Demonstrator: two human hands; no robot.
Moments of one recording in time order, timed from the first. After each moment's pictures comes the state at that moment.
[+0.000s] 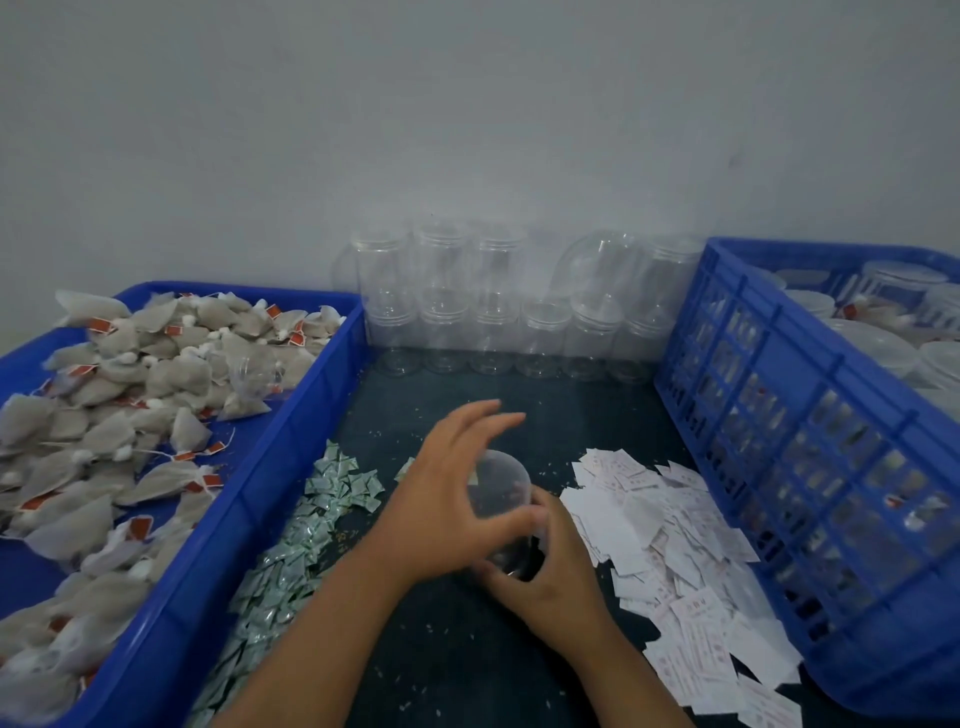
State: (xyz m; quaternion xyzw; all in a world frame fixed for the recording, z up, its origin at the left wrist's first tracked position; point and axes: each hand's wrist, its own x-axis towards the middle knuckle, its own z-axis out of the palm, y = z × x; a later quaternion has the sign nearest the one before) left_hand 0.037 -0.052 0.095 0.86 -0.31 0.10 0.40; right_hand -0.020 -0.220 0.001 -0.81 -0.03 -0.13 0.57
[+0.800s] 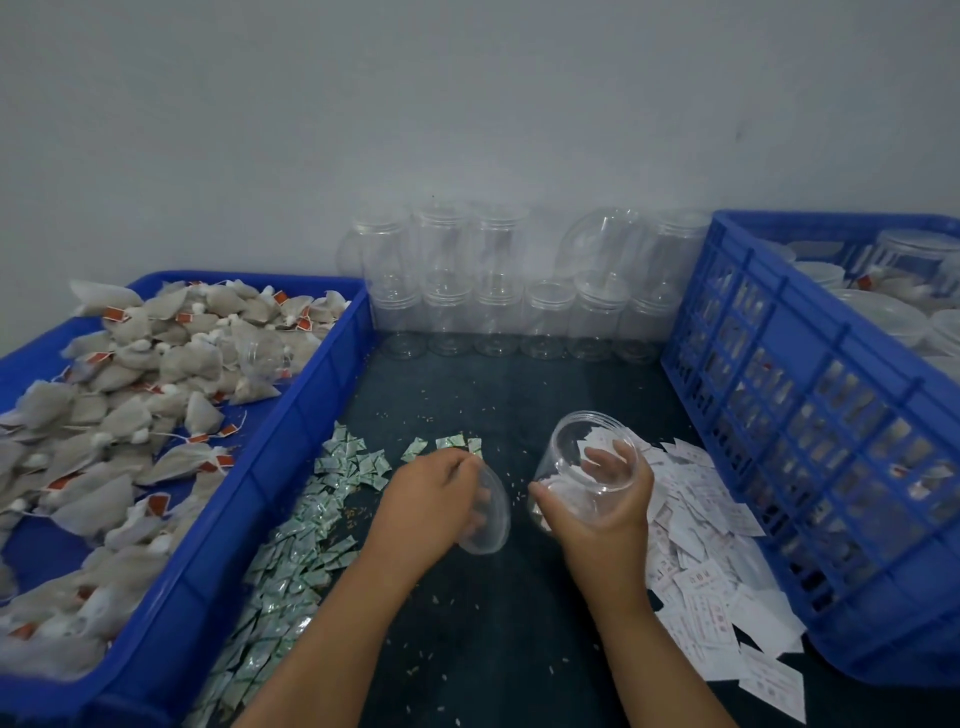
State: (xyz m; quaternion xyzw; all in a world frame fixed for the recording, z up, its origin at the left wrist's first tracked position) left_hand 0.022 -0.057 0.078 0.84 -0.01 -0.07 0.53; right_hand -0.021 -0.238 0.012 -0.72 0.09 -0.29 0.62
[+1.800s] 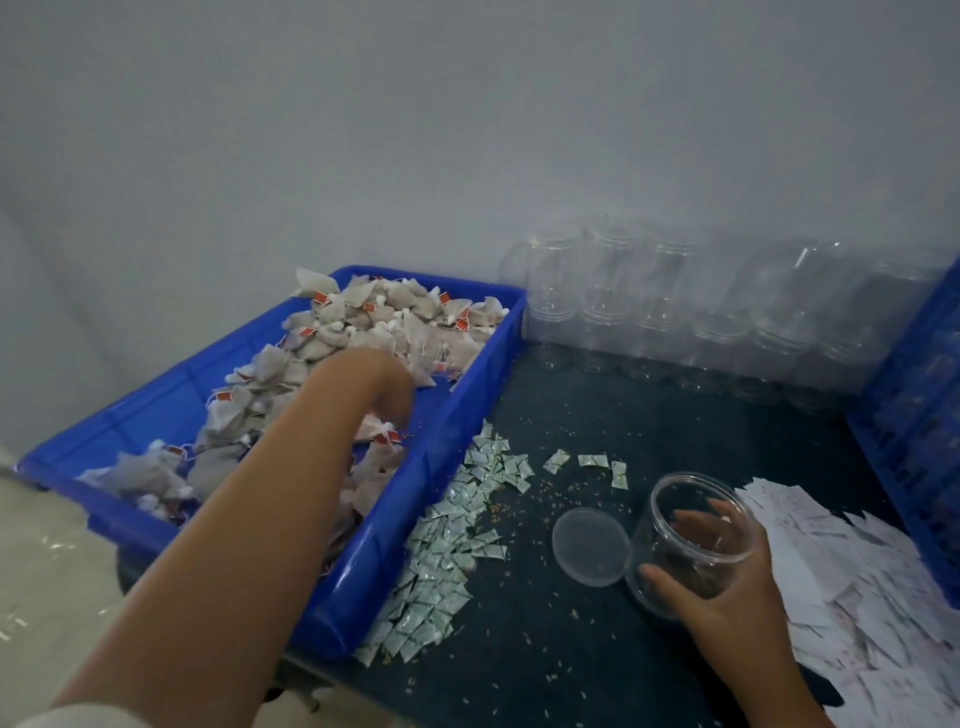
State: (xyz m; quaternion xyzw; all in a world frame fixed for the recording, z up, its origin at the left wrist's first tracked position) left_hand 0.114 0.142 0.190 0.96 0.04 -0.25 -0.12; right_hand -0.030 -0.223 0.008 -0.78 -0.05 -0.15 0.60
